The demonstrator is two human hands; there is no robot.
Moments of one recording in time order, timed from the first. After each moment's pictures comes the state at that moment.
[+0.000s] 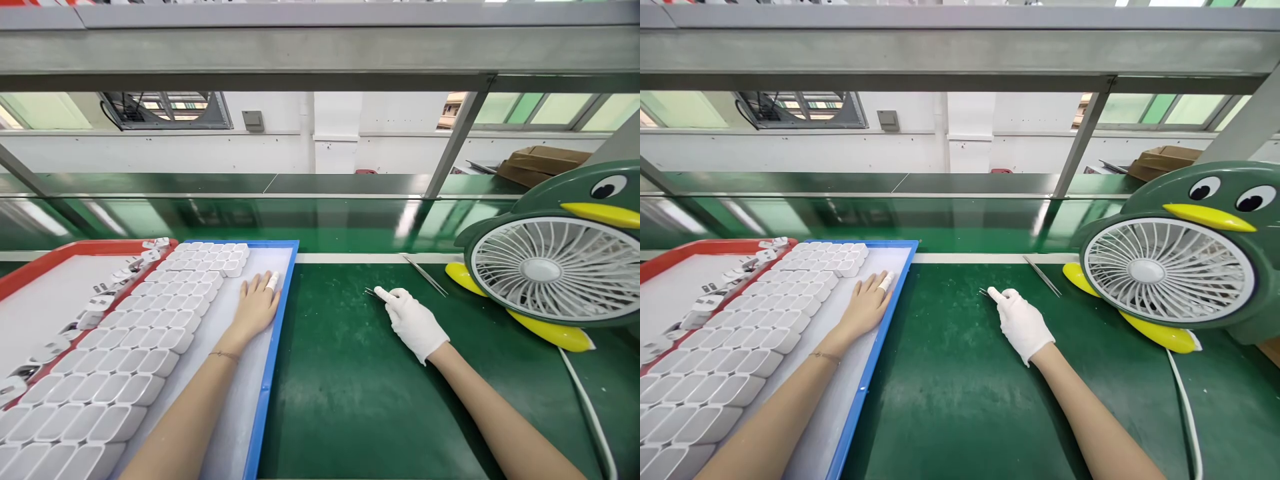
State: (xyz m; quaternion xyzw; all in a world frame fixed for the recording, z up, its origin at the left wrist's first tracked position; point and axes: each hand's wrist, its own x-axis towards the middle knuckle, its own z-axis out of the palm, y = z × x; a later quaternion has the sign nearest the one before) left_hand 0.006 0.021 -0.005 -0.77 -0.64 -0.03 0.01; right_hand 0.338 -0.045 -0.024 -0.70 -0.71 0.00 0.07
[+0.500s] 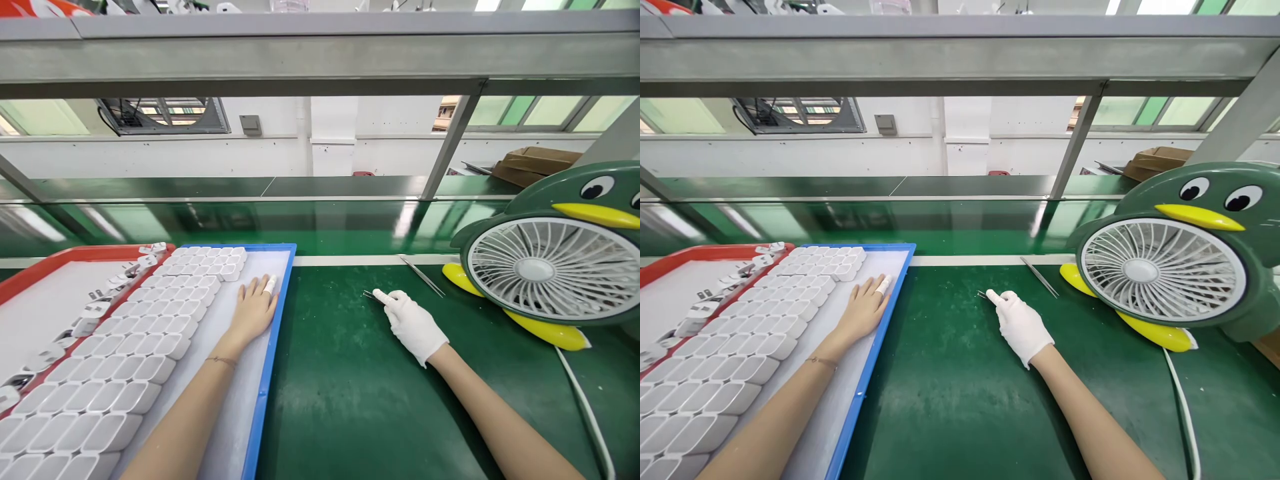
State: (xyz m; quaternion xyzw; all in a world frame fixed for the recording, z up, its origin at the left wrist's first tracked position) left_hand 0.004 0.022 -0.006 -0.77 -0.63 -0.04 0.02; right_hand 0.342 -0.052 -0.023 -0.71 -0.70 -0.01 0.07
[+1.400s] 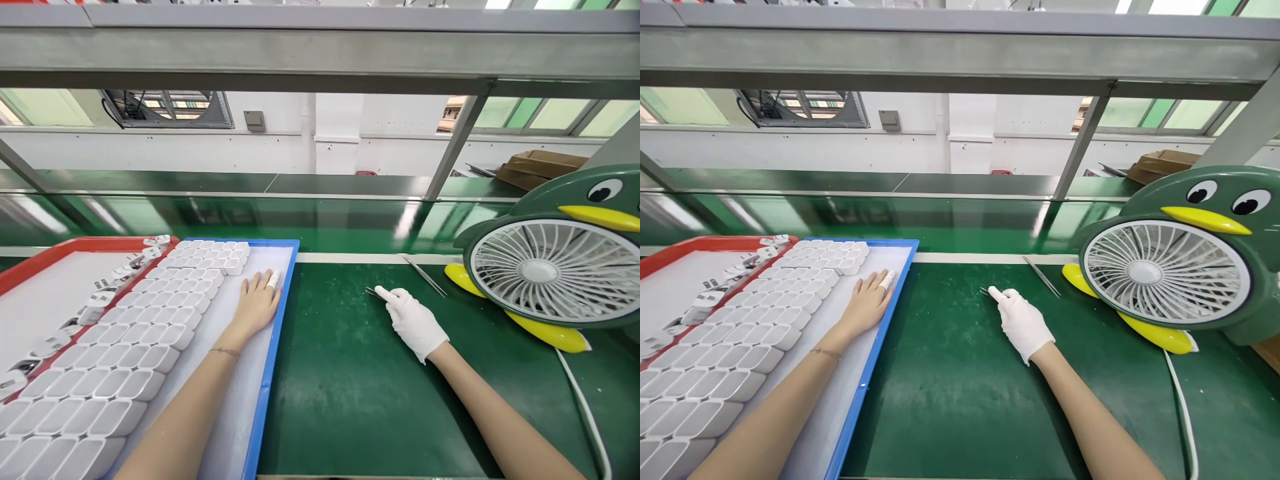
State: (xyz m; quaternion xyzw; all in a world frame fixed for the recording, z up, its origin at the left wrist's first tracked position) left_hand 0.005 0.021 -0.006 -0.77 -0.63 -0.04 0.01; right_hand 0.333 -0.055 -0.011 -0.71 -0.70 -0.01 0.07
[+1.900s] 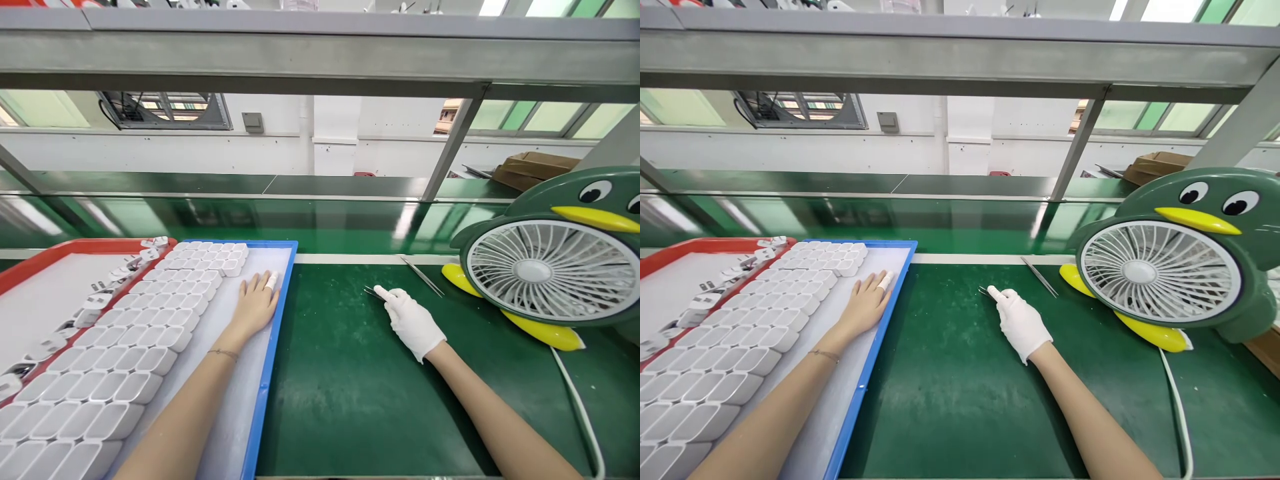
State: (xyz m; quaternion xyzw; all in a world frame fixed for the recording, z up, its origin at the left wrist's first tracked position) left_hand 0.006 0.021 -0.004 -0.77 -0.64 -0.04 0.01; right_hand 0.335 -0.054 -0.013 -0.71 -0.70 -0.01 0.07
